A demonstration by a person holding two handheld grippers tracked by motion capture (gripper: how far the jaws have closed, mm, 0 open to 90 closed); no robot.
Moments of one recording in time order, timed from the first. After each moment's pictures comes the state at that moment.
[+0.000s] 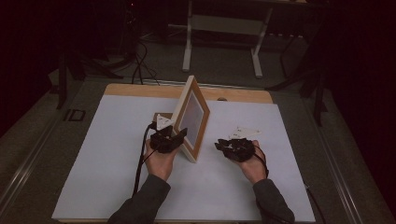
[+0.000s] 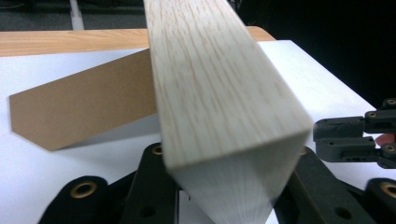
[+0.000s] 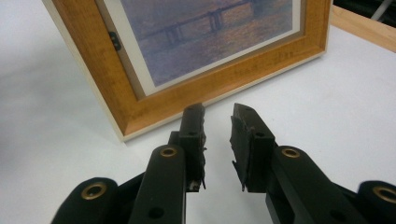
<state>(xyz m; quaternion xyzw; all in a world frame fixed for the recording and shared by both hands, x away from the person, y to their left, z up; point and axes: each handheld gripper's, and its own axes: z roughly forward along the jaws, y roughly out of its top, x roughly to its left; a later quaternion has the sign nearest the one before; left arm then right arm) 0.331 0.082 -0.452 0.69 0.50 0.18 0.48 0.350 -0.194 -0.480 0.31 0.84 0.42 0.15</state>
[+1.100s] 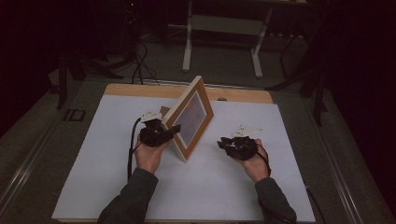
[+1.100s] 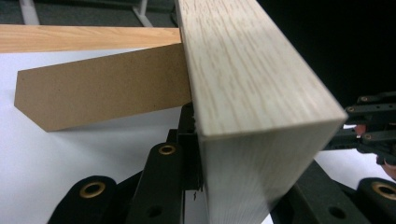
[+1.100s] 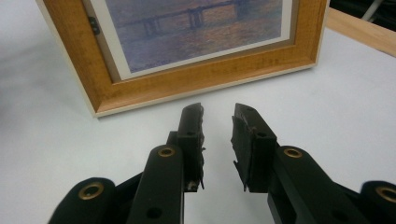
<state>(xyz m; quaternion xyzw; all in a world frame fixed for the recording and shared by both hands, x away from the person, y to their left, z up) 0.350 0.117 -0.454 0.70 0.47 0.11 0.52 0.354 -0.202 -0.477 0.31 0.84 0.42 0.16</state>
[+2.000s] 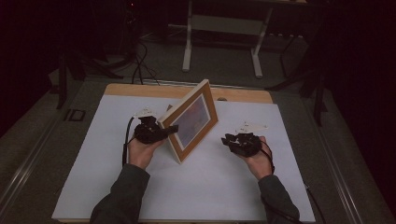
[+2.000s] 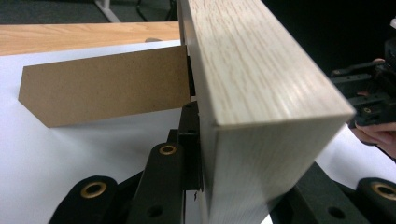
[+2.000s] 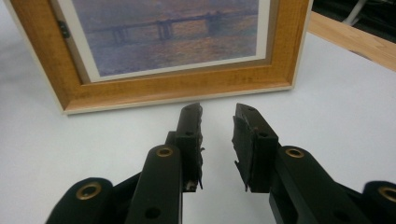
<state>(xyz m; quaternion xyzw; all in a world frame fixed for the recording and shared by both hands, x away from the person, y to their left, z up) 0.361 0.136 -0.455 0.73 0.42 0.06 0.54 0.360 -0.212 -0.469 0.33 0.83 0.42 0.17</state>
